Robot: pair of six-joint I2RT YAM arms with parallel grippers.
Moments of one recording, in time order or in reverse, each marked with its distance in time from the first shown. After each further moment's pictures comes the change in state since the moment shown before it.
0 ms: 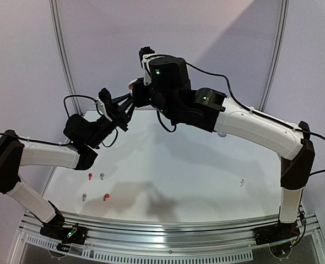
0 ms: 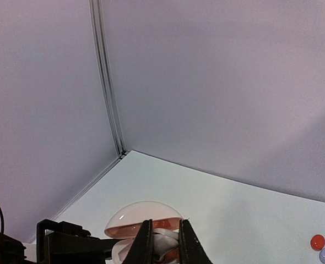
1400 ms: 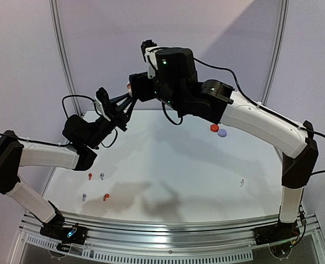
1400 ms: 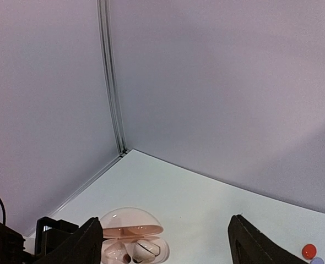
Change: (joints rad) left arm 0.003 -0.008 -0.011 0.015 -0.010 -0.053; right arm -0.022 -0.011 0.060 -0.073 -0.045 -0.045
